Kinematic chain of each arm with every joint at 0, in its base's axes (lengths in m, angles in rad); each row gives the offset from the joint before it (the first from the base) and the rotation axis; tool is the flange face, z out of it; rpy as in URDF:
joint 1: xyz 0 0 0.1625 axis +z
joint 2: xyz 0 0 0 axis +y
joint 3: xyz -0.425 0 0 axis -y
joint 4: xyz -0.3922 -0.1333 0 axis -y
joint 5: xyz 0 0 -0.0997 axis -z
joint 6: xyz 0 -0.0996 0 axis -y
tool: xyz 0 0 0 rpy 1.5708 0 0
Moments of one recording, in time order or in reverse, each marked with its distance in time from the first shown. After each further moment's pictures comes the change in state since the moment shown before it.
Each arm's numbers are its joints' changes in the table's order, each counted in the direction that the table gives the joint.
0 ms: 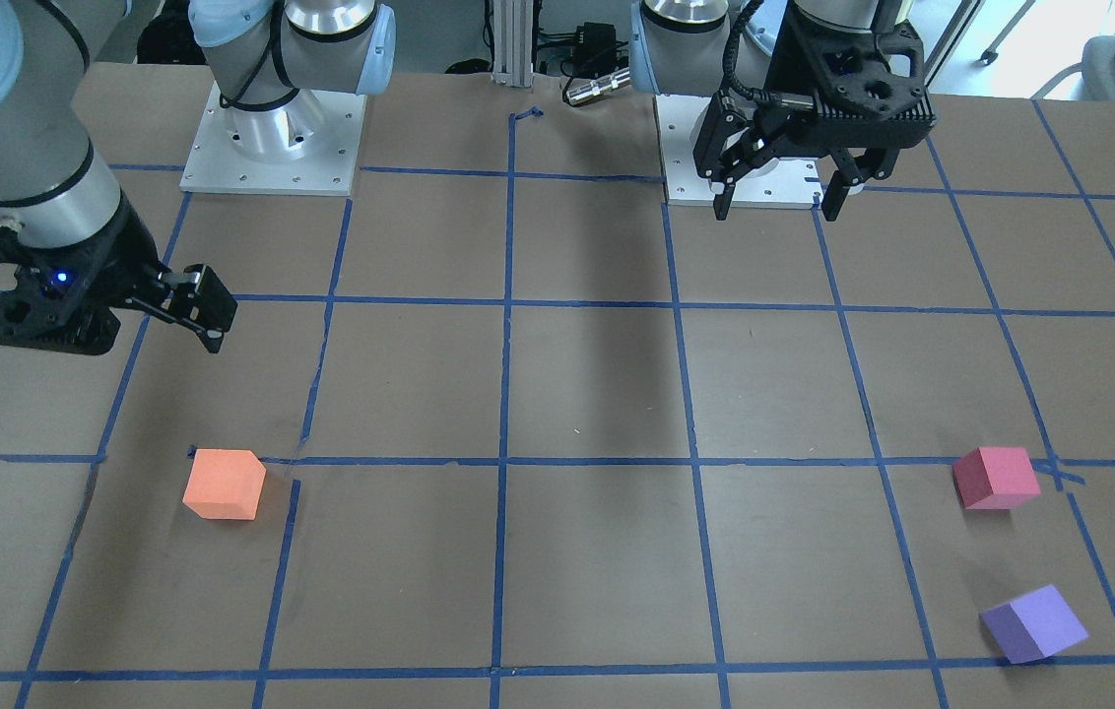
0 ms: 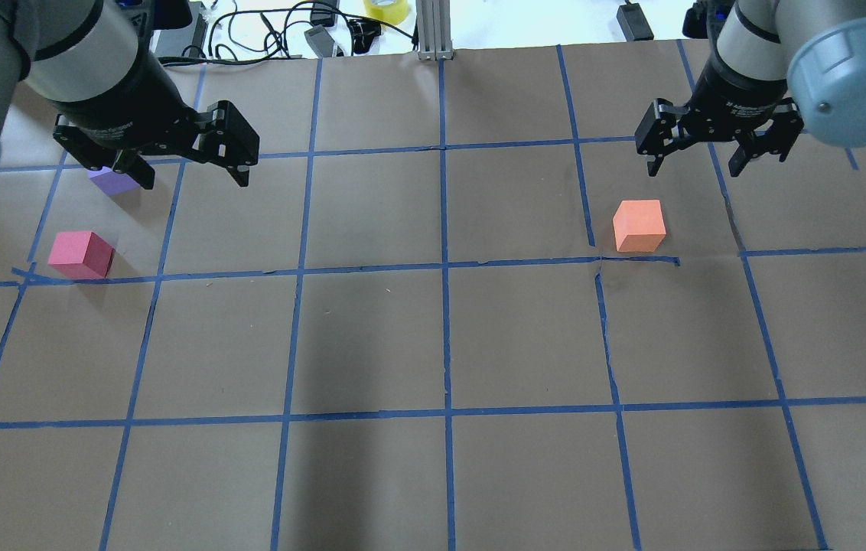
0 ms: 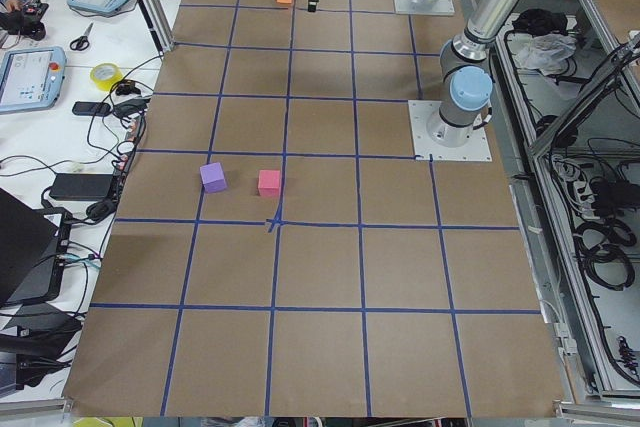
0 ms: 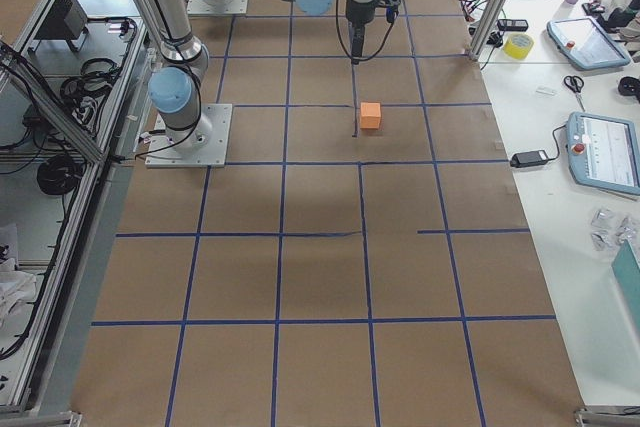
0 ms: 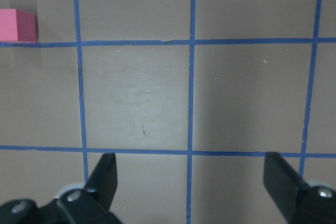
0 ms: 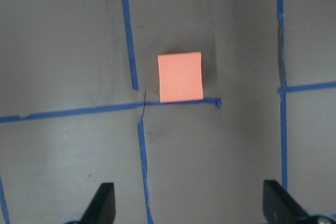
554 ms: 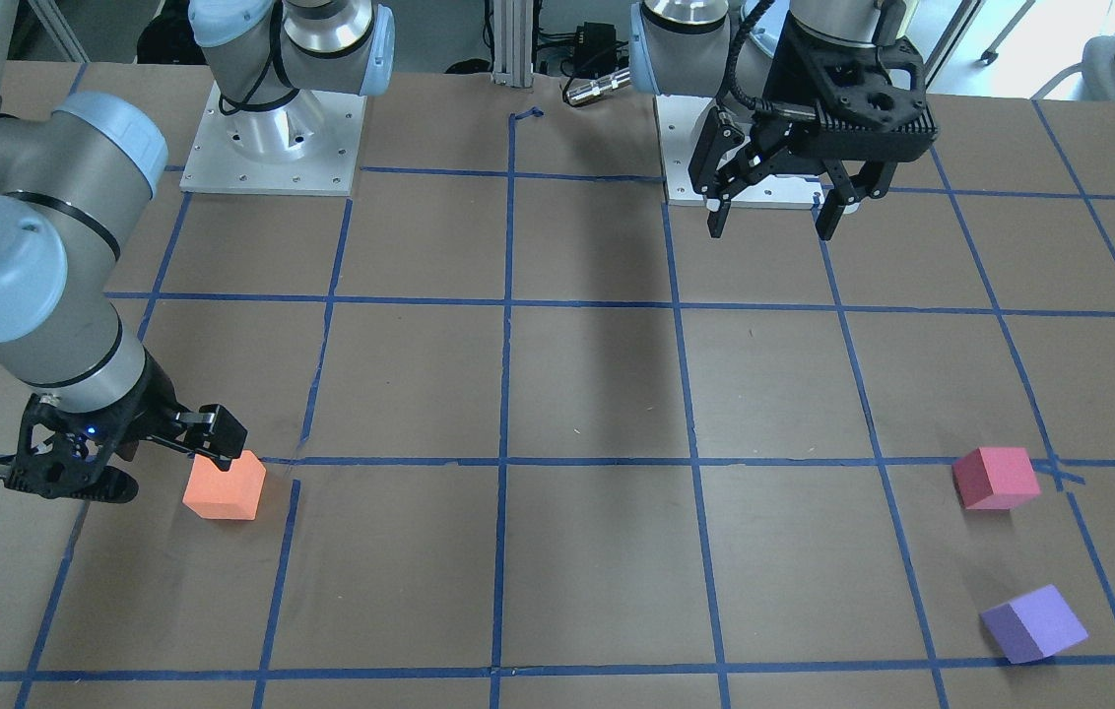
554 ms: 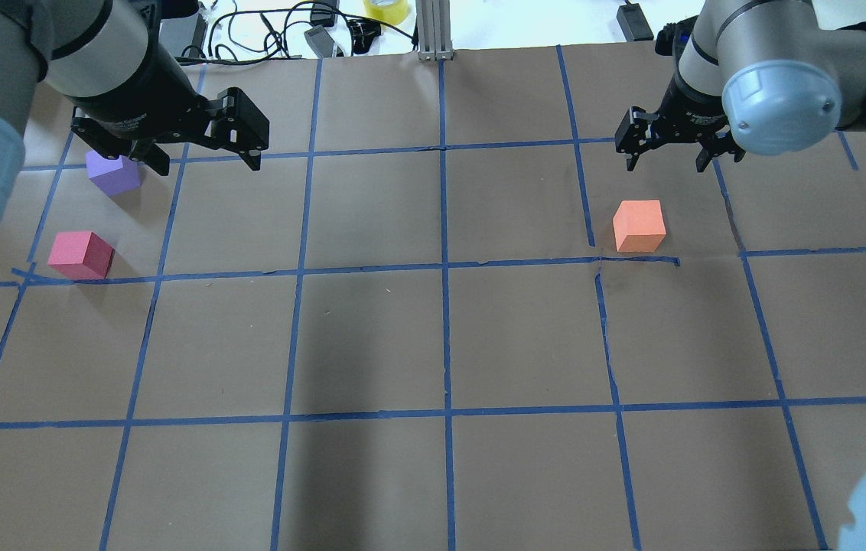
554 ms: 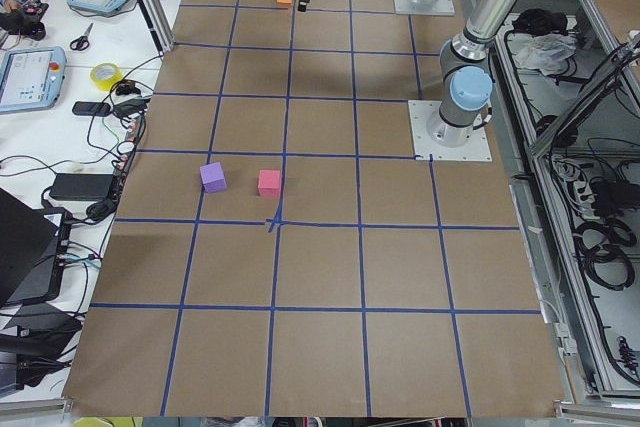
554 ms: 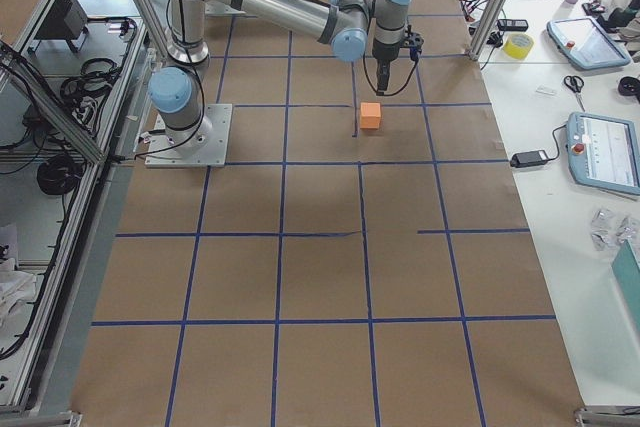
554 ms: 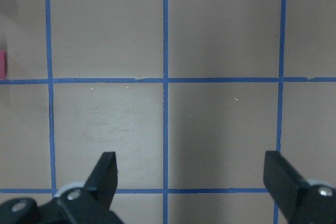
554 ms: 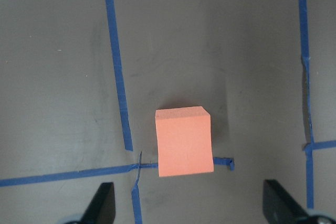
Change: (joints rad) left arm 0.003 0.002 -0.014 0.048 -0.018 -0.005; right arm -0.004 -0.210 0.001 -0.214 -0.005 -0.002
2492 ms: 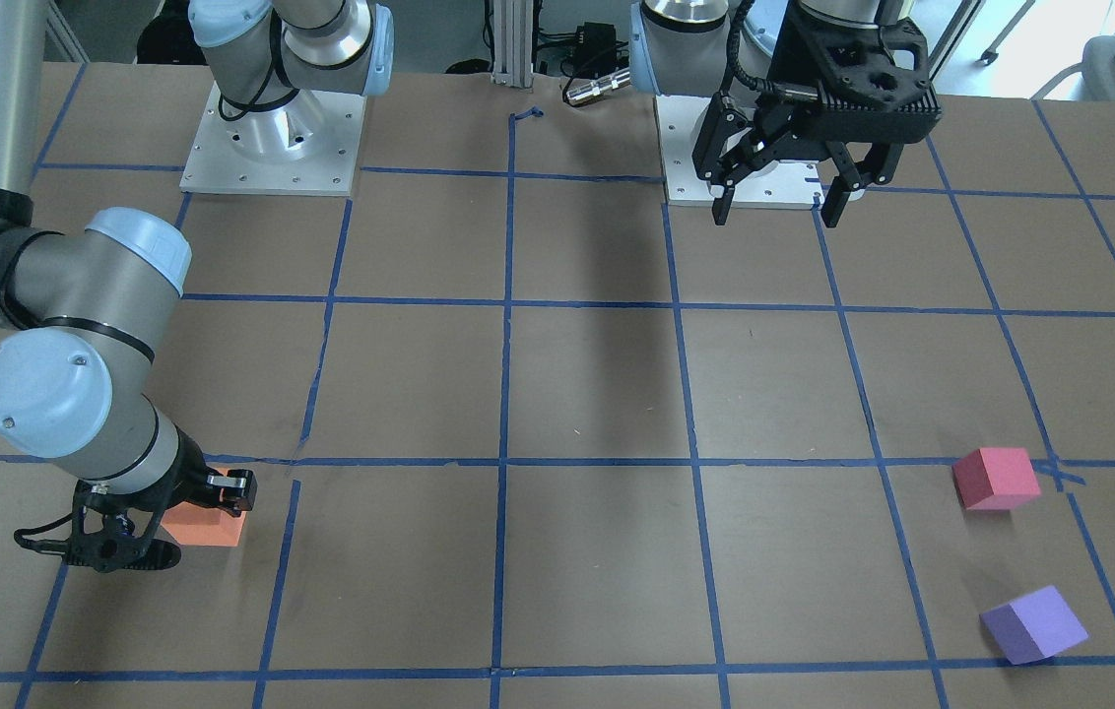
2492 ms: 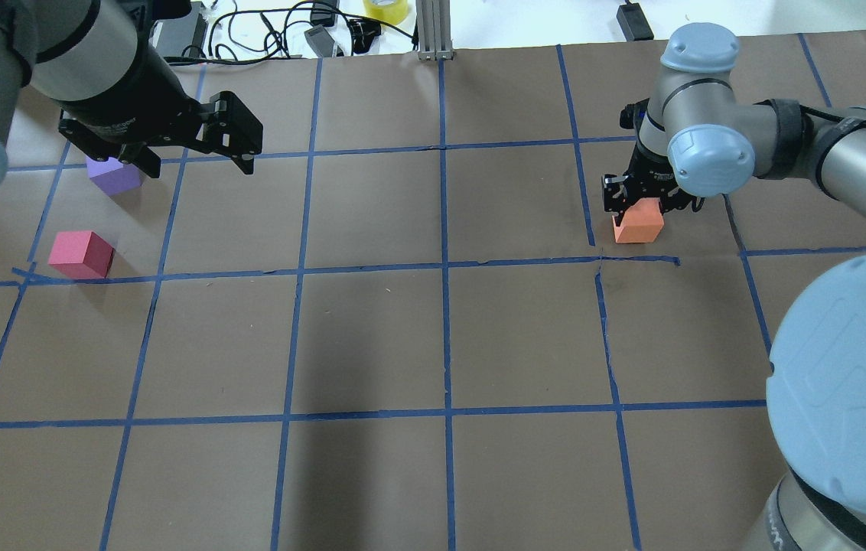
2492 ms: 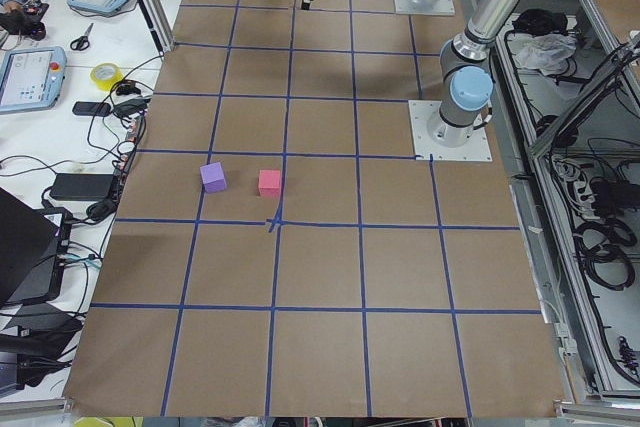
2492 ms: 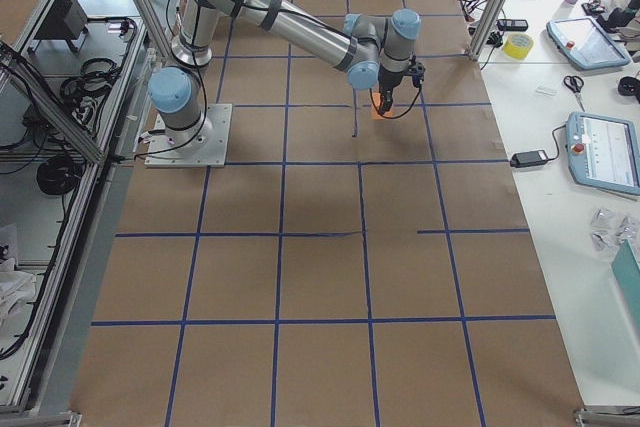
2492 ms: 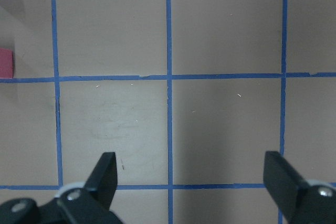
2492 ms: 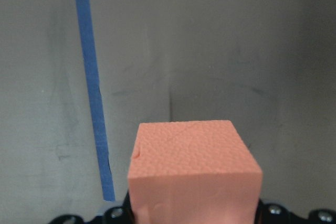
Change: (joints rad) left arm -0.001 -0.022 -0.004 -0.011 0.011 0.012; right arm 0.012 -0.134 -0.042 -0.043 0.006 -0.030
